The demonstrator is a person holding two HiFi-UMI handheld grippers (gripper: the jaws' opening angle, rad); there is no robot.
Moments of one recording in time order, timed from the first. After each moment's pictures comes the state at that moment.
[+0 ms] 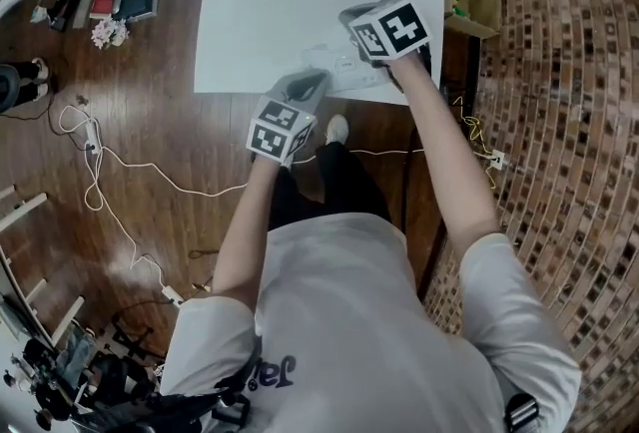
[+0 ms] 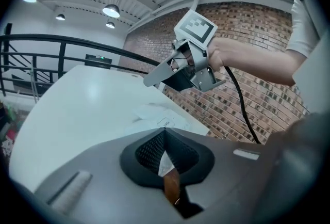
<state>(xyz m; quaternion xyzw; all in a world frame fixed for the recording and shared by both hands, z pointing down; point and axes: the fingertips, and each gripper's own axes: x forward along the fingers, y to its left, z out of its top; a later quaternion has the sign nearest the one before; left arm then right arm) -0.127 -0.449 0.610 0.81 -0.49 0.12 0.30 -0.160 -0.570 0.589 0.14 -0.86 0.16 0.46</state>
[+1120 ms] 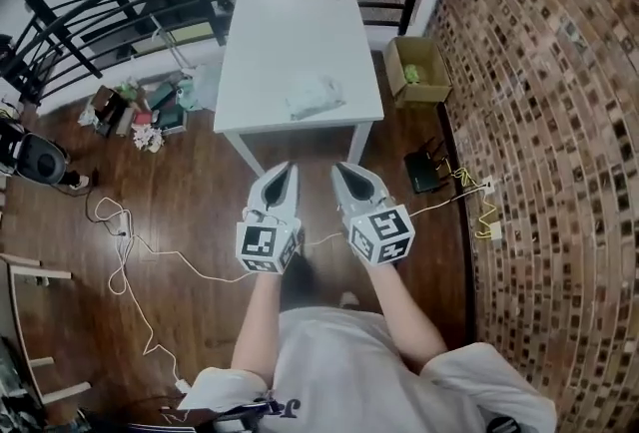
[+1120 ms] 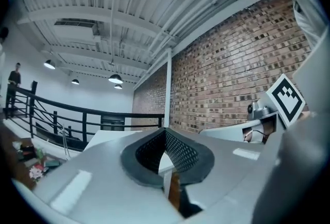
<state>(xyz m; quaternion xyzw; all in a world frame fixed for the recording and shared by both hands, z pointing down) -0.019 -0.160 0.366 0.78 -0.63 -0.01 0.04 0.055 -0.178 0.388 0.33 -0.93 0.13 0.03</state>
